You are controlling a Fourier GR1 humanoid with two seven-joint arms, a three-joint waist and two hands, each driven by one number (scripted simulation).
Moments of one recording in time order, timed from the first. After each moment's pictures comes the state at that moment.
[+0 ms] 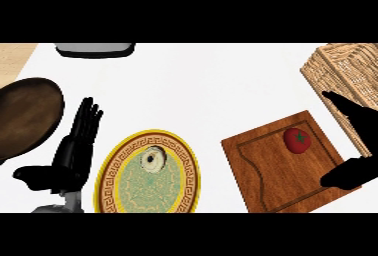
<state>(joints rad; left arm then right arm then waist) -0.01 0.19 -0.14 -1.65 0.15 0.25 -0.04 -0.23 -0.71 0.18 -1.91 0.28 0.36 0.85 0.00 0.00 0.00</state>
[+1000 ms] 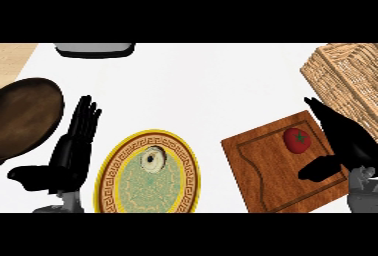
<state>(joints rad) -0.01 0.13 -0.09 -1.69 0.08 0.20 0.01 -0.17 -0.44 0.14 -1.76 0.64 0.36 0.66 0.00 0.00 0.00</state>
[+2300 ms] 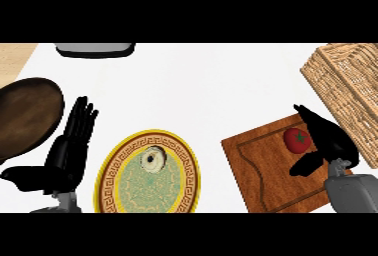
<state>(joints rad) 0.00 0.09 -0.02 -1.69 0.06 0.12 0.02 -0.19 -0.30 0.05 -1.50 0.82 0.36 0.45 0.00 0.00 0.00</state>
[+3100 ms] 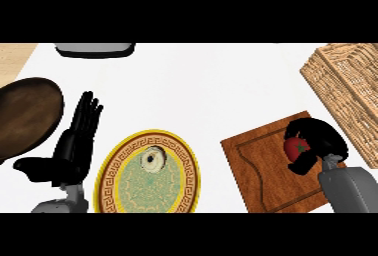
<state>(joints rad) -0.05 0.06 -0.01 -1.66 0.02 0.13 0.02 -0.25 -0.32 0.06 -1.31 0.92 0.33 0.28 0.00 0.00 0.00</state>
